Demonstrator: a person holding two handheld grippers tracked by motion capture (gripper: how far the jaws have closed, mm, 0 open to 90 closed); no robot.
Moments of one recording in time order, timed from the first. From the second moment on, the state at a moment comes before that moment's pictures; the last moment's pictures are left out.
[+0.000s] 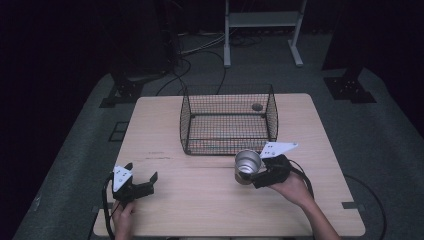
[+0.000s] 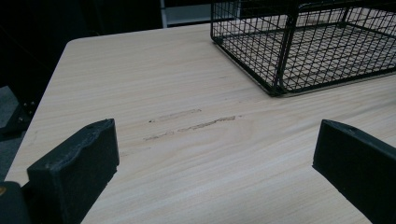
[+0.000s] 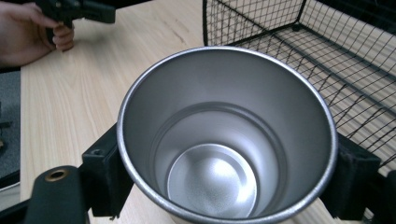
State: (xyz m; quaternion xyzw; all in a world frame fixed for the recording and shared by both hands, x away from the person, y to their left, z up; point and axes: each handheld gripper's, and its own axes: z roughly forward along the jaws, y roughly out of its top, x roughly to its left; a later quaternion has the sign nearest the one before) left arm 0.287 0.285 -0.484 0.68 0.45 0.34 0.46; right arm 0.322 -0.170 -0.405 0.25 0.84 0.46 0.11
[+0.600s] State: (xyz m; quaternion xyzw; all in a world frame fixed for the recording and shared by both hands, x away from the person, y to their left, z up) left arm 0.288 0.284 -0.484 0.69 0.45 0.34 0.46; right arm 0.346 -0.181 -0.367 0.26 0.84 0.47 0.11
